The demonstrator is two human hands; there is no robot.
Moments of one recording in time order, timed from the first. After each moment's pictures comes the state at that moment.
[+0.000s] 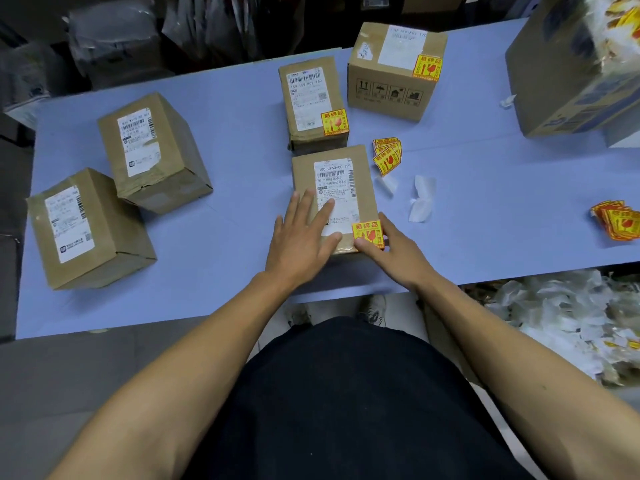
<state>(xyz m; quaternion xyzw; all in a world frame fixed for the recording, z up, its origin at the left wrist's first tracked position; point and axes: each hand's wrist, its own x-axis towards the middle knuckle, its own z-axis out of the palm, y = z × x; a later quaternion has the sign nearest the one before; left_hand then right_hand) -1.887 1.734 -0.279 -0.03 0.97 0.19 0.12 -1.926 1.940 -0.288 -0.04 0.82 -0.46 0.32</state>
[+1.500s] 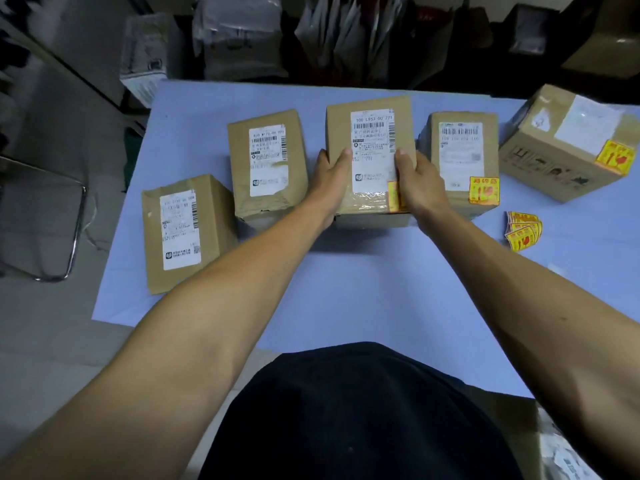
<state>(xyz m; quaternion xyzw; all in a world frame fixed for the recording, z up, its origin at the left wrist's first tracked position) -2.027 1.525 -0.278 -0.40 0.65 0.65 0.01 -2.083 1.667 -0.267 -0.01 0.84 -0.49 0.23</state>
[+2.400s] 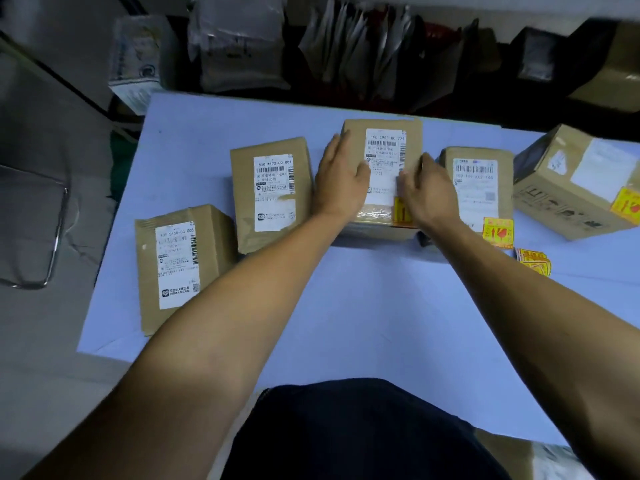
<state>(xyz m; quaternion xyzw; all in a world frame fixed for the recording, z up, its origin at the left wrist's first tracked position) -2.070 1.492 -0.257 -0.30 0.86 0.41 -0.03 -2.133 1.634 -0.268 -0.13 0.93 -0.29 0.17</state>
